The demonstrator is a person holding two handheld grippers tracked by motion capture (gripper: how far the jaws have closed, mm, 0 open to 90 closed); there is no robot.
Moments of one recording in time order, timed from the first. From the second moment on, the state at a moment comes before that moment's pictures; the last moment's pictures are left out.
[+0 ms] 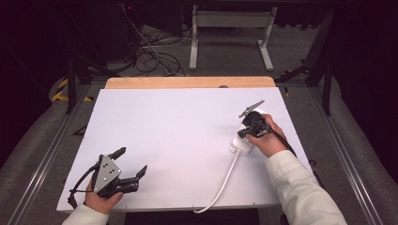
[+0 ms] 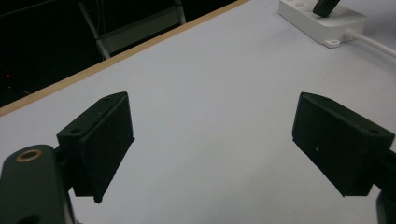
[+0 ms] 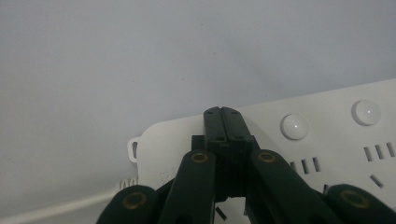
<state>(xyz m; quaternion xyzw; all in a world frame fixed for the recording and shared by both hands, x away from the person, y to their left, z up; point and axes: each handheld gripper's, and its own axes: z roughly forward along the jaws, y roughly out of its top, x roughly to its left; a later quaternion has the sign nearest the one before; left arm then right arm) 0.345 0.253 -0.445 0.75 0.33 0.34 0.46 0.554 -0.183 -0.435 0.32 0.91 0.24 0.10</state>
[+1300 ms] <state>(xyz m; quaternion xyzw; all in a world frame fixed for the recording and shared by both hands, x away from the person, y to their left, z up) 0.346 0.252 -0.446 0.76 0.33 0.33 0.45 0.533 -0.184 -0.389 0.29 0.89 0.31 0.14</state>
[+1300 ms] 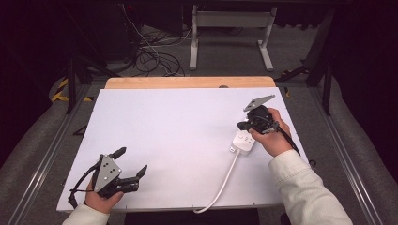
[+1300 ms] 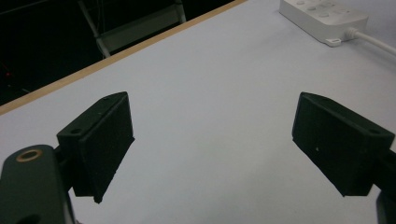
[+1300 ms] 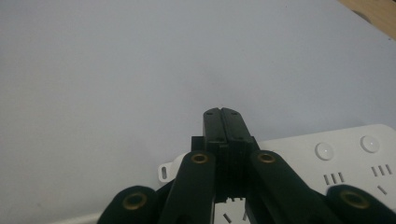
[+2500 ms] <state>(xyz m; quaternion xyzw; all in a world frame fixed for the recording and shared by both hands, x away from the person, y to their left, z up) 0.346 0.251 -0.445 0.75 0.34 0.33 0.45 0.462 -0.222 -0.354 0.26 0.84 0.46 0.15</state>
